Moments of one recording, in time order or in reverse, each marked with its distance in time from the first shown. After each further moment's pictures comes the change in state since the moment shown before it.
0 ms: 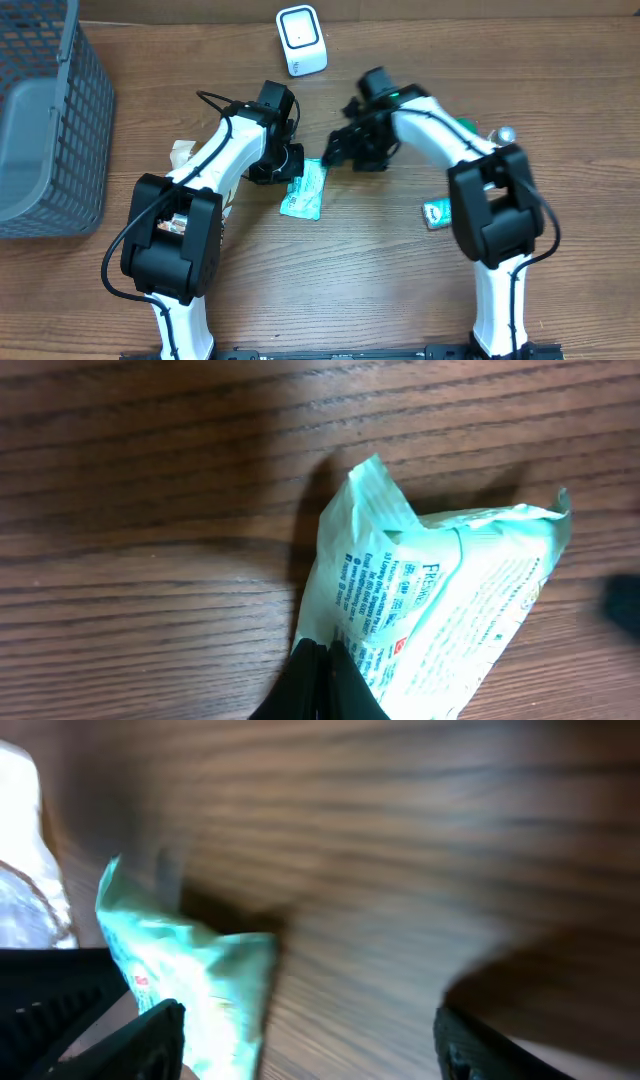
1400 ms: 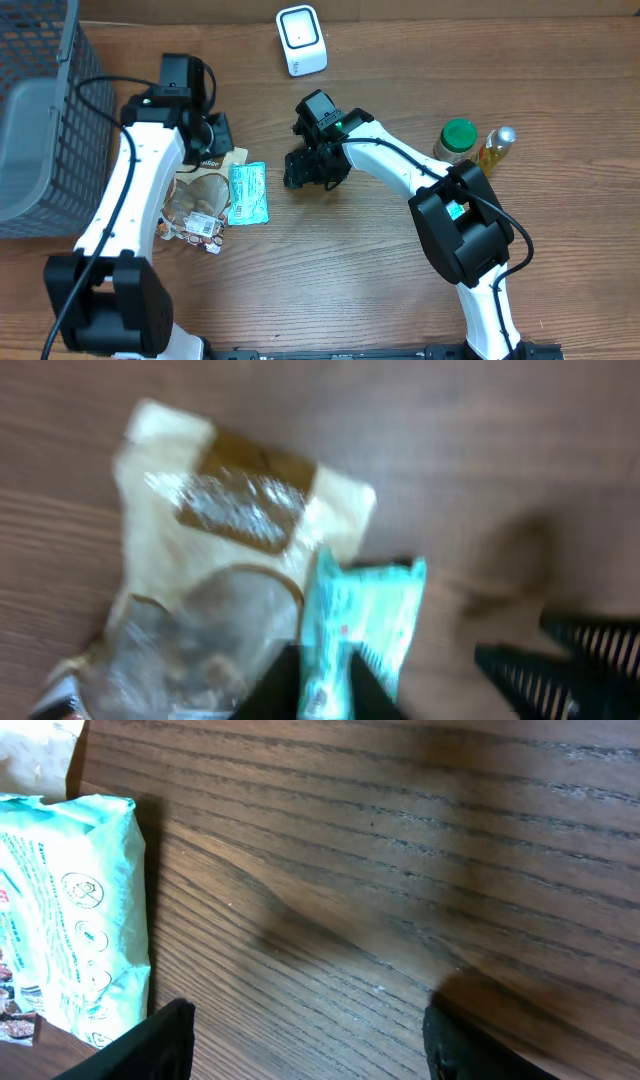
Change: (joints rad) left arm 0.258 -0.300 0.000 -0.098 -0.178 0.039; right arm 0.257 0.000 0.001 0.117 0.222 0.068
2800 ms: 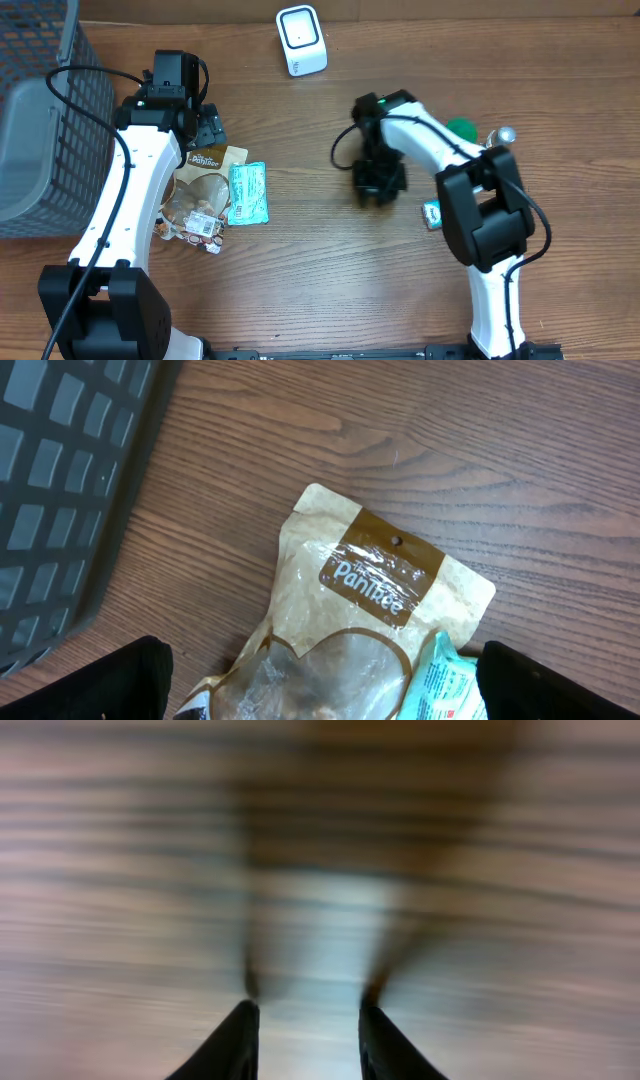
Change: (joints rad) left arm 0.008 -0.038 0.000 0.064 -0.317 -0.061; right arm -0.148 0.008 -0.008 -0.436 0.048 0.036
